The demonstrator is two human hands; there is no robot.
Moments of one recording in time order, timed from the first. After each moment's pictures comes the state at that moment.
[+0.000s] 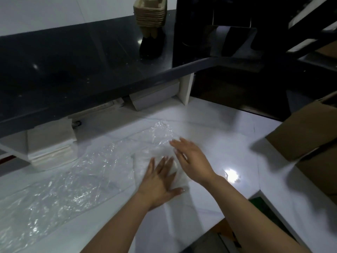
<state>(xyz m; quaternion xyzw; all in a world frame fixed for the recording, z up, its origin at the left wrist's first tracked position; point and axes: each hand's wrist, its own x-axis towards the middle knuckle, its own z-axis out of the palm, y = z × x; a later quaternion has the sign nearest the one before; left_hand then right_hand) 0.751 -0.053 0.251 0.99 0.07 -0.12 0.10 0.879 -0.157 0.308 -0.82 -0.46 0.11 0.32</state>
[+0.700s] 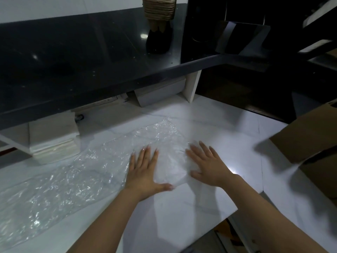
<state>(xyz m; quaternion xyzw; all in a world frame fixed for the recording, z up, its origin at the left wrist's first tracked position) 0.729 -0.017 0.247 0.95 0.25 -0.08 0.16 0.916 -0.196 0.269 -0.83 -0.53 0.15 -0.01</state>
